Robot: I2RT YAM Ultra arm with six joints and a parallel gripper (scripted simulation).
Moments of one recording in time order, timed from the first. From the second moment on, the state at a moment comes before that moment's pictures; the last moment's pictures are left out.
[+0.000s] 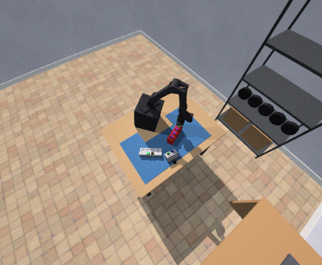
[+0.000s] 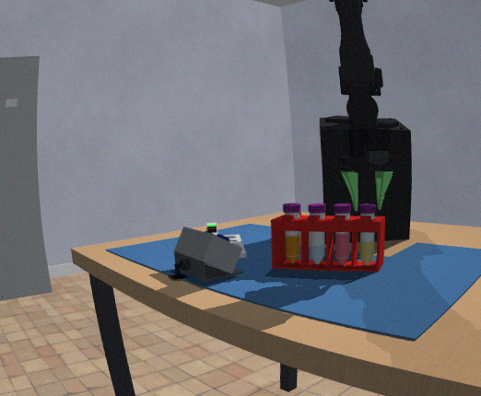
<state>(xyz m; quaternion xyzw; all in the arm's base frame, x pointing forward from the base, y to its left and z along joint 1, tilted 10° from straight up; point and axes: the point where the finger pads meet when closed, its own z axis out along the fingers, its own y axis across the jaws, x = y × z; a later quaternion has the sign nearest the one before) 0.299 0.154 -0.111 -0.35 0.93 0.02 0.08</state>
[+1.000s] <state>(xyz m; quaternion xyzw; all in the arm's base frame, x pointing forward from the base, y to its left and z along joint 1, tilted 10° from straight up) 0.302 0.155 -0.114 -0.32 0.94 0.02 0.09</state>
